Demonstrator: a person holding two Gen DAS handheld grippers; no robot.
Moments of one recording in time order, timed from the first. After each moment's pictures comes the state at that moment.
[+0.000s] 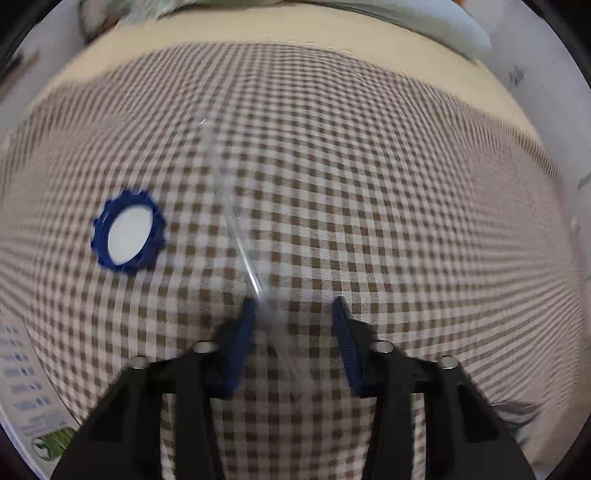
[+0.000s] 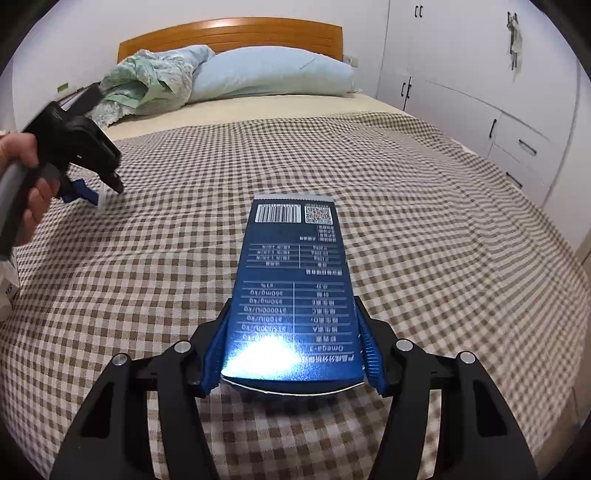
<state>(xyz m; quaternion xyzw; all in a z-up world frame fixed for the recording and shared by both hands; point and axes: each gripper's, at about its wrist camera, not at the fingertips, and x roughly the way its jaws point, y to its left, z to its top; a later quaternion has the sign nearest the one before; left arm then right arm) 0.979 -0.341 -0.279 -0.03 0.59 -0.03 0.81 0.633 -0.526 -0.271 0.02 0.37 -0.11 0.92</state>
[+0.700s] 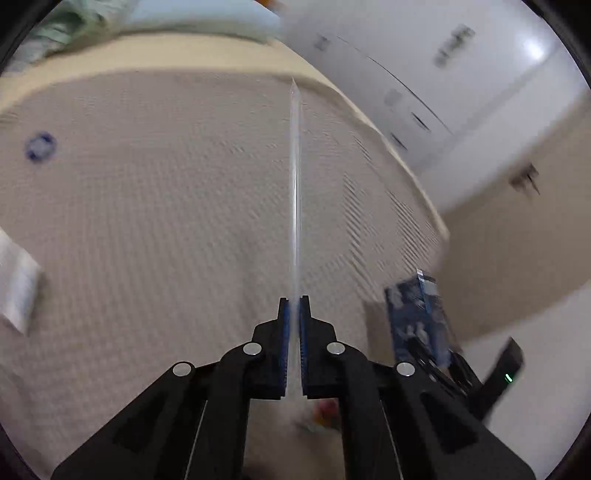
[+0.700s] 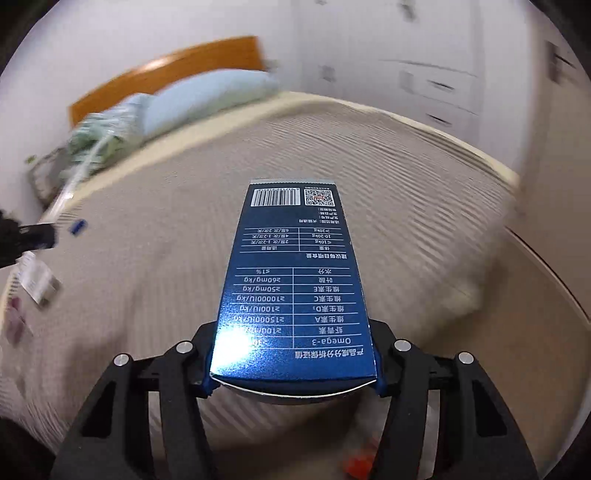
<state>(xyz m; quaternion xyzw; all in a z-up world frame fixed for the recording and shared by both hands) 0.621 -0.389 -0.179 -0.06 0.53 -0.38 0.76 0.384 -0.630 -0.225 0.15 0.36 -0.21 0.90</state>
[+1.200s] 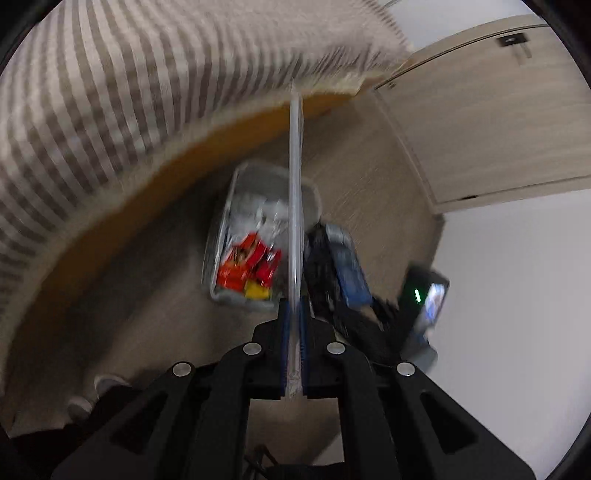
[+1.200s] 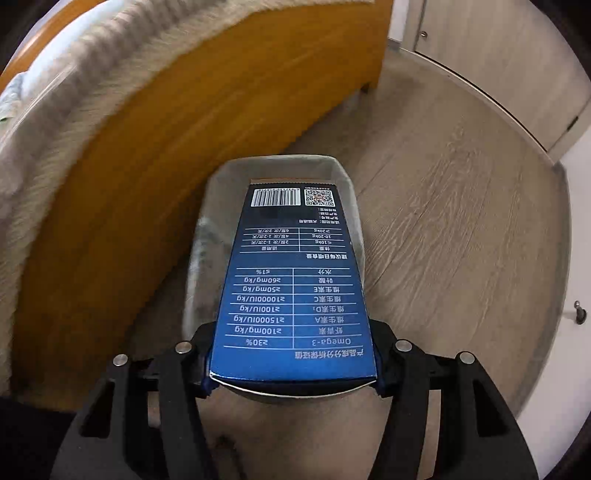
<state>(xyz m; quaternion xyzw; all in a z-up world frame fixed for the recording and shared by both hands) 0.406 -0.517 -0.331 0.04 0.68 -0.43 0.59 0.225 -0.712 -0.443 0.28 0.52 -0.31 0.75</state>
